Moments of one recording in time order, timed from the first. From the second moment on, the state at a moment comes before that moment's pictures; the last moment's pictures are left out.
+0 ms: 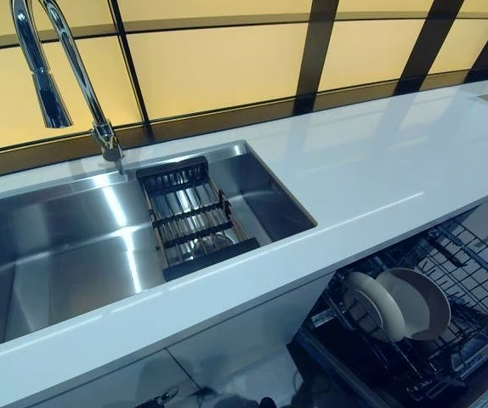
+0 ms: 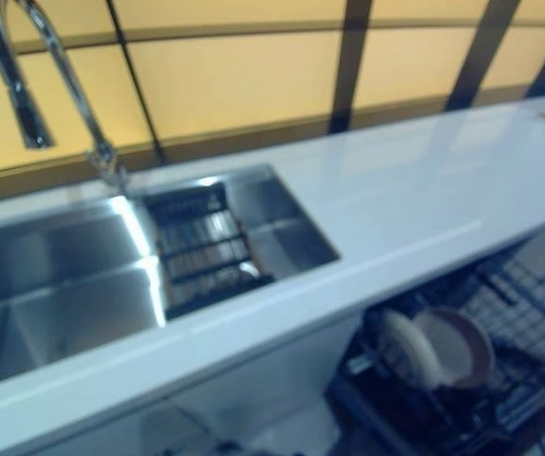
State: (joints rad) left arm 0.00 0.29 -0.13 1.15 -0.45 0.09 -0.17; right arm 0.07 -0.99 -0.21 0.56 -0.22 0.30 -0.08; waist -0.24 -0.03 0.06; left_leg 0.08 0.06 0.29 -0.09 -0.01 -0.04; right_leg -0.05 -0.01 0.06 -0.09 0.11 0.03
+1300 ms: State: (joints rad) left arm -0.14 0.38 -0.09 1.25 -0.53 0.16 -0.09; right arm 0.00 -0.82 -0.14 0.96 -0.12 0.30 -0.11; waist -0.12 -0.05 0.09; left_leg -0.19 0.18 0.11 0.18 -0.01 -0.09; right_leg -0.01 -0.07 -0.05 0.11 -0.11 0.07
